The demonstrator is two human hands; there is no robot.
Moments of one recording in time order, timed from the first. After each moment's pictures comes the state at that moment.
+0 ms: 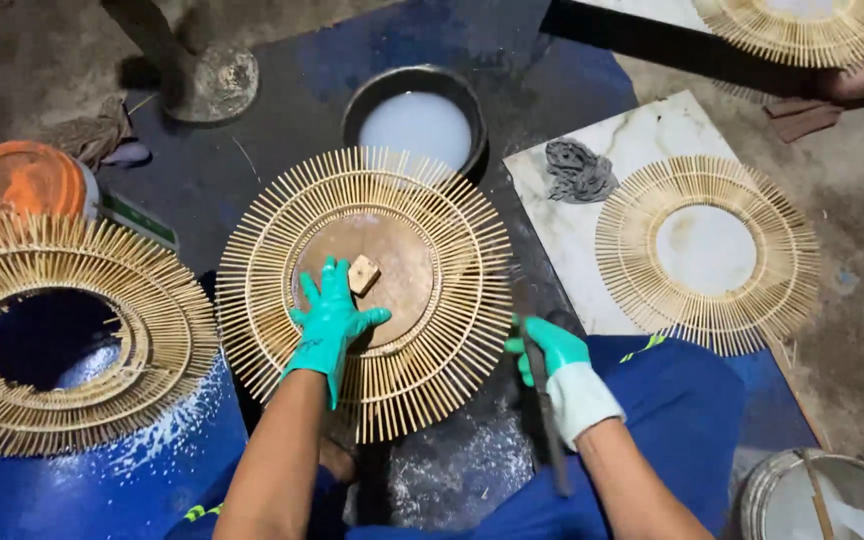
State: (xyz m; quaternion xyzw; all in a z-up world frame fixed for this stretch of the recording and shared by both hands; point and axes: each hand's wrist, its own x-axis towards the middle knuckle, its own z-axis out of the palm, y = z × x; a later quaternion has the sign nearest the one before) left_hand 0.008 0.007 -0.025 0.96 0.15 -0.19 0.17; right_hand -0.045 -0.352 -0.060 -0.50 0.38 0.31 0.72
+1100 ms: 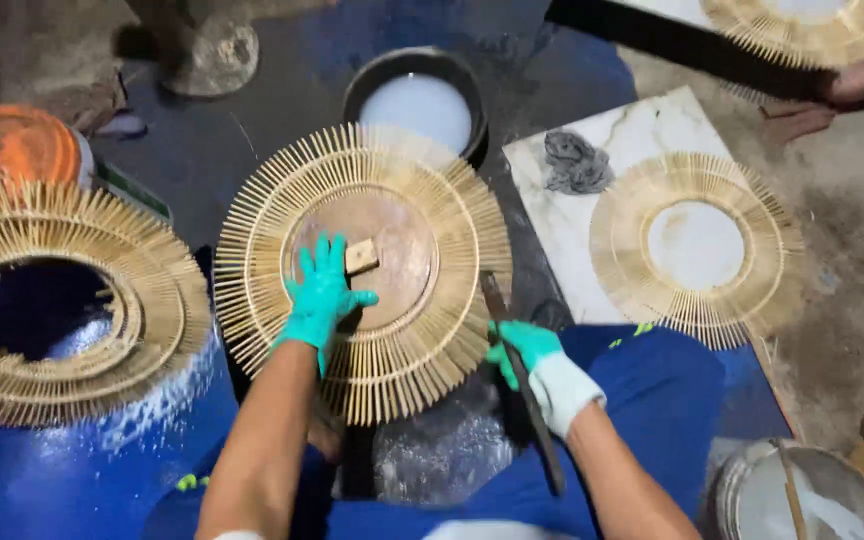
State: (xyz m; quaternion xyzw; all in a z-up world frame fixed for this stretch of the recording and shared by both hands) left_hand 0.002 0.022 -0.046 0.97 0.09 -0.14 0.15; right_hand -0.096 -0.347 -0.040 -0.54 0.30 0.26 0.74
